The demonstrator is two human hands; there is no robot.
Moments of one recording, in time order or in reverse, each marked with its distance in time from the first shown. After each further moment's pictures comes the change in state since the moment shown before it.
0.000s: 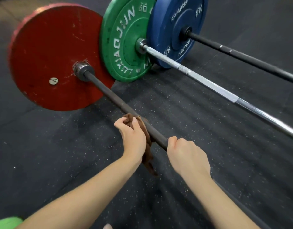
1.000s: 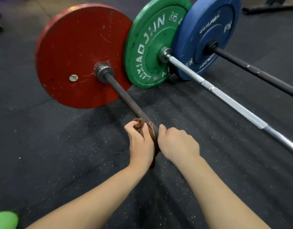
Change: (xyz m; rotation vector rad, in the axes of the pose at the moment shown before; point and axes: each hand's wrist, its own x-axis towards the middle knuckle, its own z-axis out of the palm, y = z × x) left_hand 0.025 -0.006 -0.008 0.037 0.045 0.215; right_hand 0.081 -0.058 -0.035 0.336 -0.092 0.166
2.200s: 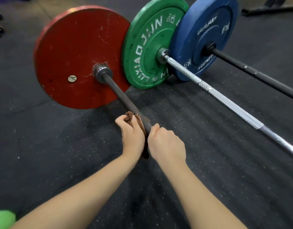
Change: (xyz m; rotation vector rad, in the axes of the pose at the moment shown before) left_hand 0.033 0.002 0.001 -0.009 0.088 -0.082; right_hand 0.005 -0.006 0.025 0.057 0.144 -0.078
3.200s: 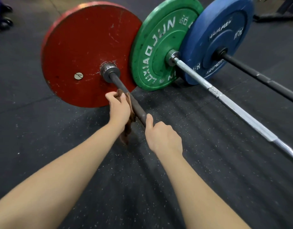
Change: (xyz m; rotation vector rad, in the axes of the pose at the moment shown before) left_hand 0.105 0.030 -0.022 0.054 0.027 -0.052; right_hand 0.033 -0.031 0.002 0.045 -0.073 0.003
